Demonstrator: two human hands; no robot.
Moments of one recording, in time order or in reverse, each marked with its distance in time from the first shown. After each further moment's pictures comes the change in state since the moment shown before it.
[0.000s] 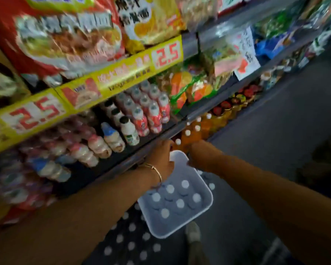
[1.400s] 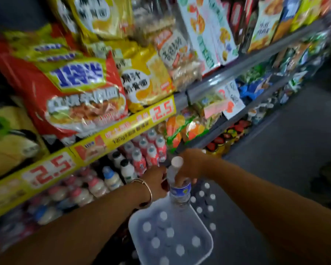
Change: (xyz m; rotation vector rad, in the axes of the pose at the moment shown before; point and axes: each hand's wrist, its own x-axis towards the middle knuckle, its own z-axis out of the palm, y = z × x) left_hand 0.012 0.034 -0.076 0.087 -0.149 0.092; right_hand -0.020 -0.030 -0.122 0.366 -0.037 0.117
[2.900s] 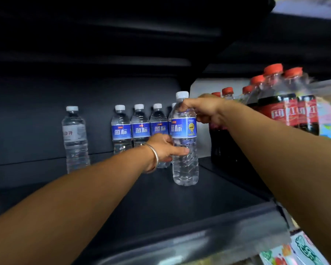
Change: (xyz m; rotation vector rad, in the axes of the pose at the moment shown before) left_hand -0.020 0.185 -0.574 -0.432 0.853 0.090; right_hand -0.040 -0.348 -0.543 0.469 0.553 -0.782
